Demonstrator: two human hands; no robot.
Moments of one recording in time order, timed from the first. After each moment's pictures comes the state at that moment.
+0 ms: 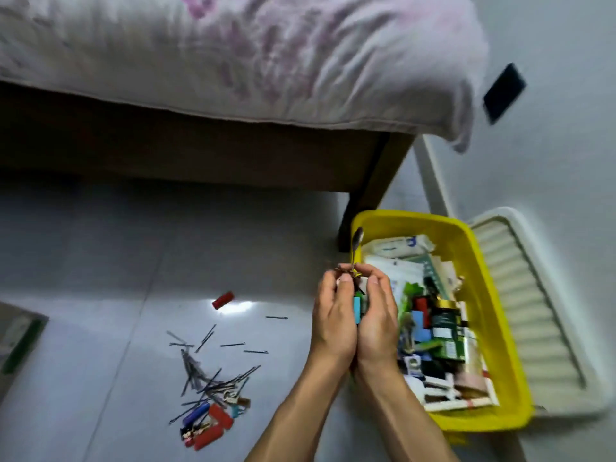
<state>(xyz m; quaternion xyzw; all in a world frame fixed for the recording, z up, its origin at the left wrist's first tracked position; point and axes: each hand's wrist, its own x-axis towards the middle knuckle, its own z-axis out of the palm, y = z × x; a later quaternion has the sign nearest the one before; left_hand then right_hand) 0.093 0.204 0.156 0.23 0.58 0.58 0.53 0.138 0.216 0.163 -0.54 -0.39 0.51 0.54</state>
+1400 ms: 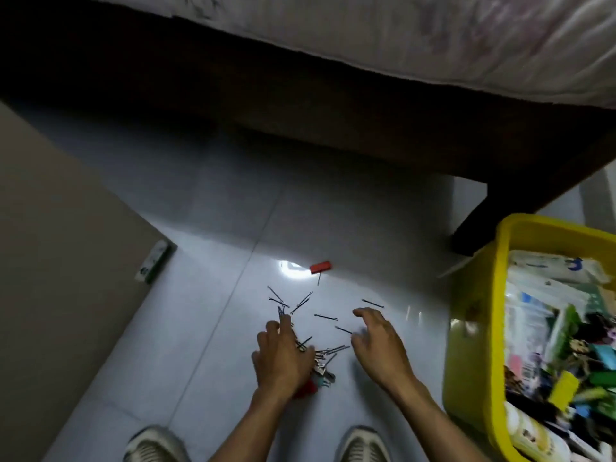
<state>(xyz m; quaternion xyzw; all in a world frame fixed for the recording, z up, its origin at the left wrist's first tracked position) -0.067 0.076 0.023 0.32 0.89 0.09 0.30 0.081 0.184 0.027 -0.50 -0.79 0.37 0.02</state>
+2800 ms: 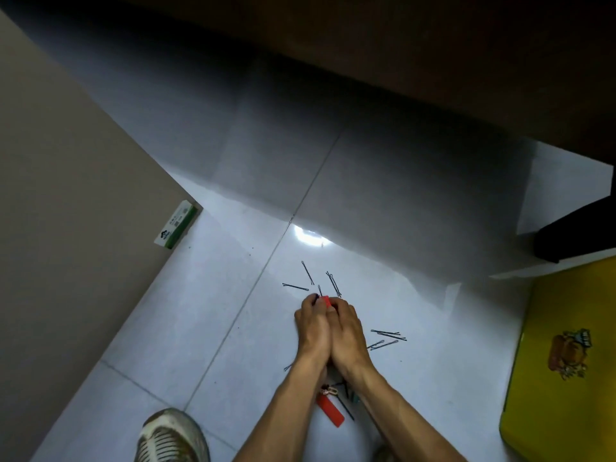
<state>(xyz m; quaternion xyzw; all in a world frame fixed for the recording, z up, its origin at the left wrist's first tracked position) -0.108 0.106 -0.034 -0.09 0.76 0.46 0.45 -0.055 0.134 -0.046 -0.54 -0.64 0.55 0.02</state>
